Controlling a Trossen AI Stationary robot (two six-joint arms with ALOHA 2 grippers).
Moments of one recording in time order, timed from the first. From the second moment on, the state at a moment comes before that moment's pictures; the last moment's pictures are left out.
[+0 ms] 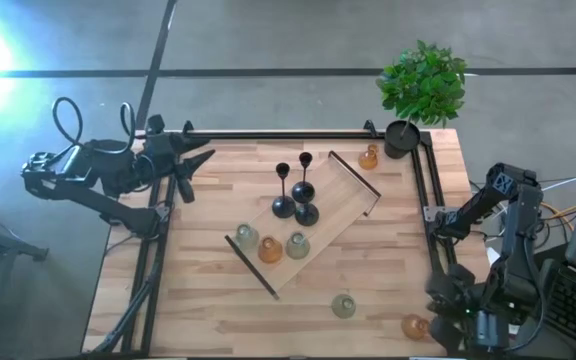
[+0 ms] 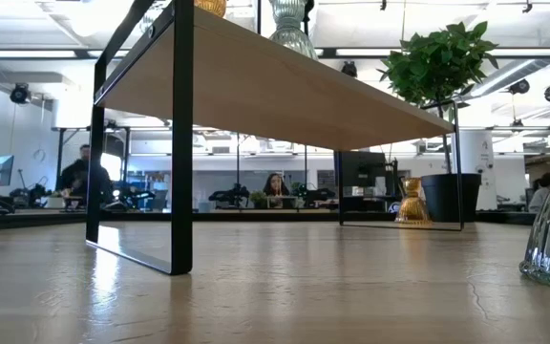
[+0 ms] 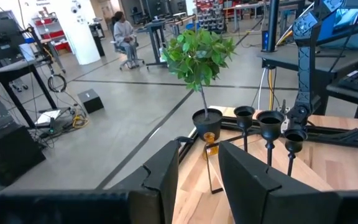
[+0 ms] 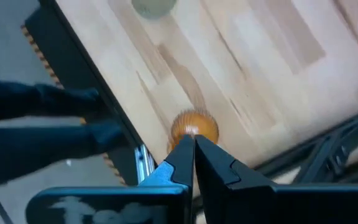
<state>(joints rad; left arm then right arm) -0.23 0.89 1.38 -0.65 -0.74 0.02 1.22 1.44 1.38 -1.32 0.26 1.83</state>
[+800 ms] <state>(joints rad) -0.23 0.89 1.39 -0.64 -0.75 0.01 1.23 1.51 1.27 -1.22 0.15 1.91</state>
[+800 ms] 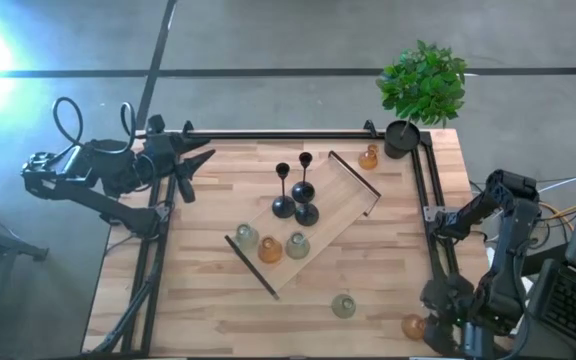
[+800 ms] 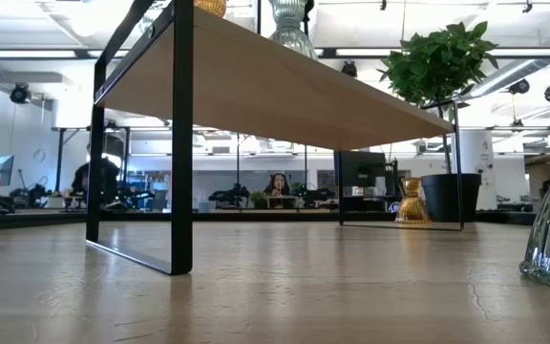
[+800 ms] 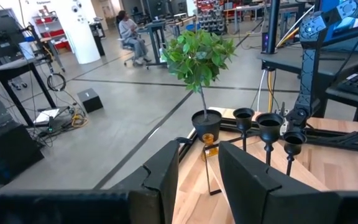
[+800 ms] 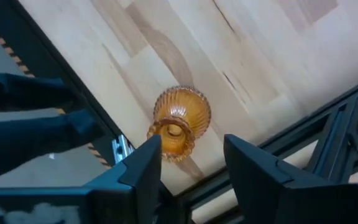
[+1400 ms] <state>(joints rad) -0.23 0.89 1.38 -0.64 -0.75 0.00 1.20 1.51 1.17 -1.07 0.04 1.80</state>
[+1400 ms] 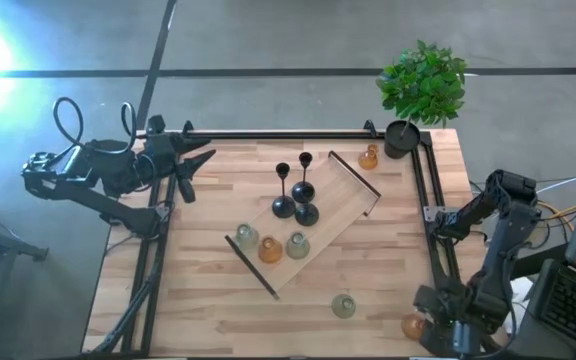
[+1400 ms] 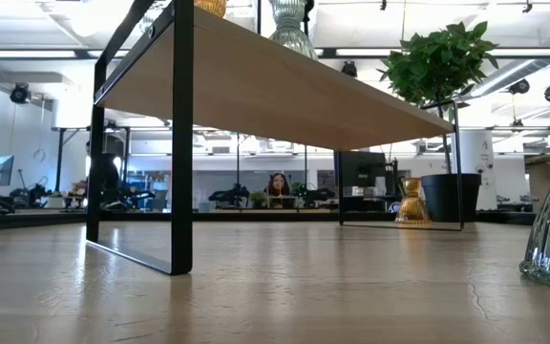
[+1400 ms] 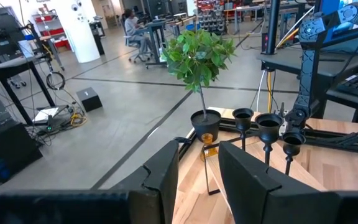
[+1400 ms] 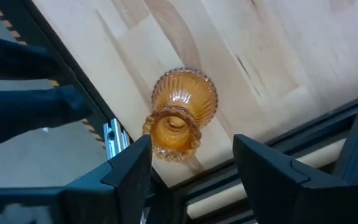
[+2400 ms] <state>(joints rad) -0.23 0.89 1.38 -0.66 -0.75 0.00 1.15 1.50 1.00 -0.89 -0.03 1.73</state>
